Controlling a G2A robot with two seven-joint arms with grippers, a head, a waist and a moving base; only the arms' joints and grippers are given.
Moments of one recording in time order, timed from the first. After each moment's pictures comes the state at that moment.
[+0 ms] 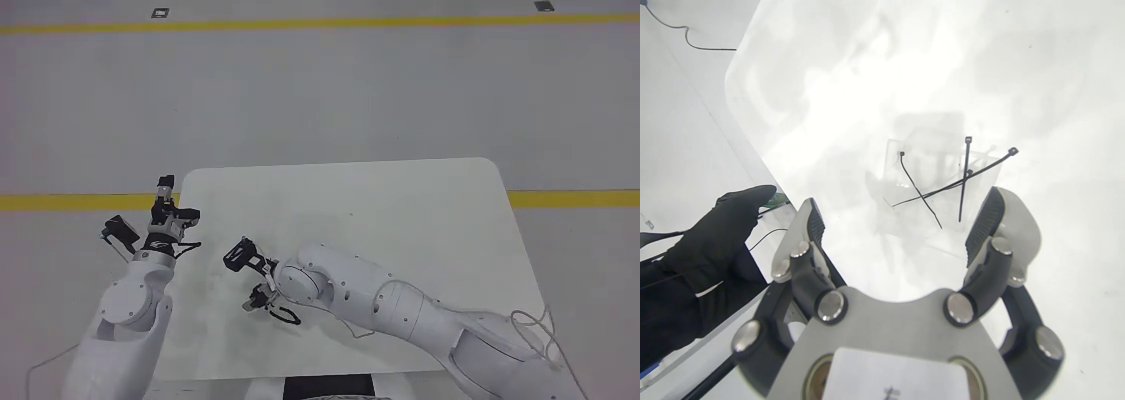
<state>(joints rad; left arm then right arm) 1.73 -1.15 -1.60 -1.80 -0.42 0.00 0.00 -0.83 -1.54 0.31 -1.27 -0.69 0.11 0.98</state>
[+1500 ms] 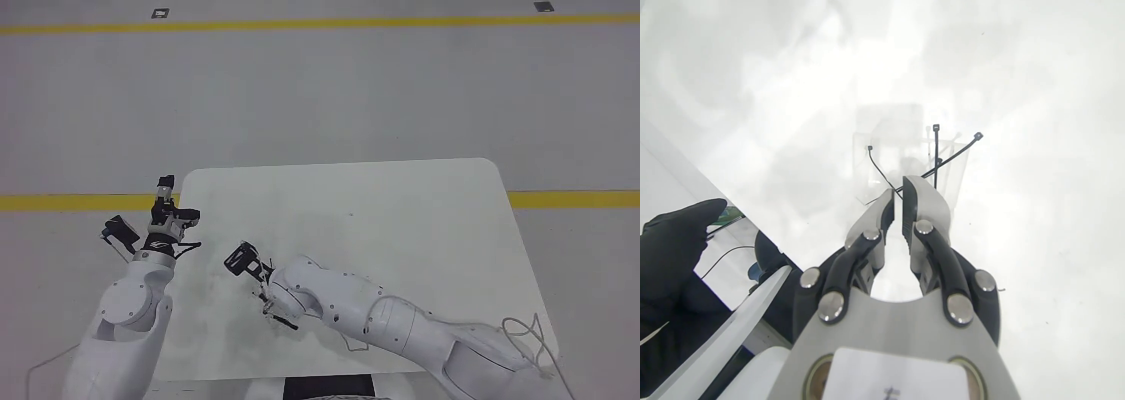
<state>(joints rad) 1.73 -1.15 -1.60 -1.80 -0.42 0.00 0.00 -0.89 -1.58 0.32 -1.31 -0.97 0.25 1.09</state>
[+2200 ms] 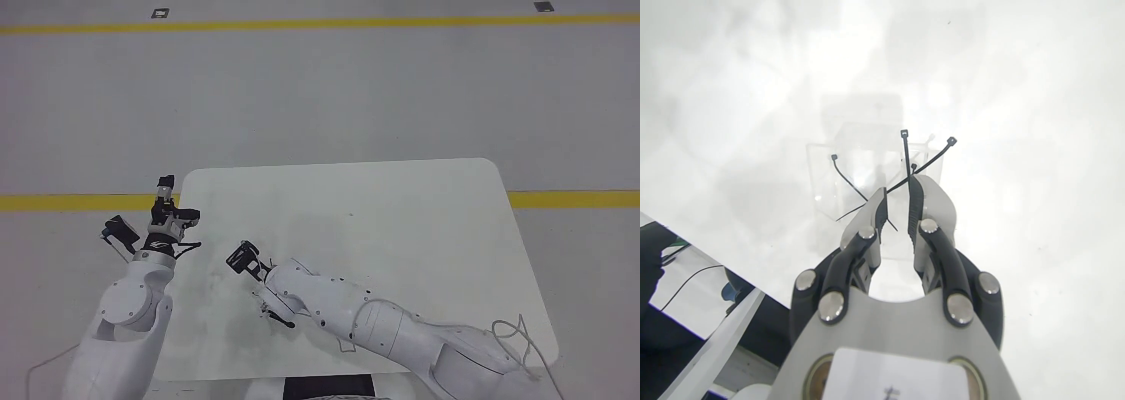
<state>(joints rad) 1.73 -1.15 -1.60 -1.80 -0.42 0.00 0.00 -0.91 -1.65 0.33 -1.20 -1.10 0.28 1.09</state>
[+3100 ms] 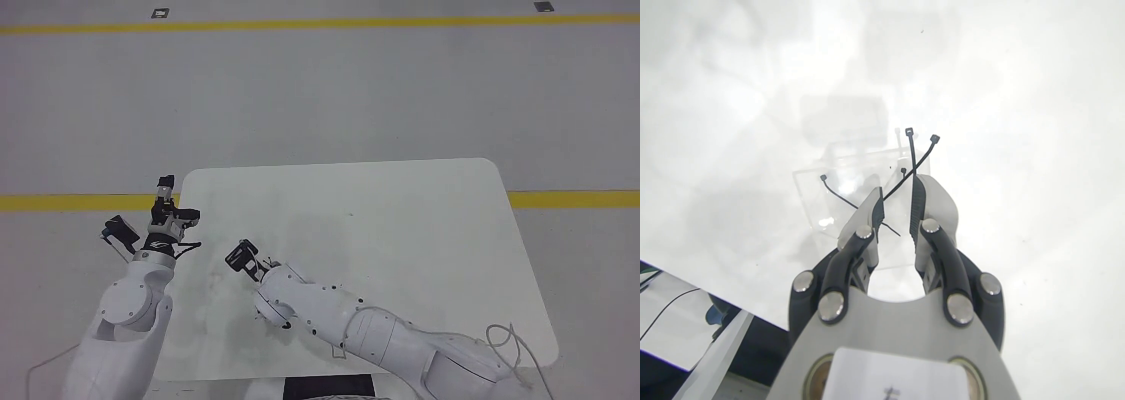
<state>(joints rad) 1.73 -1.15 -1.60 -1.80 -0.42 0.00 0.00 -0.96 -1.69 0.37 -1.18 -1.26 0.31 1.11</state>
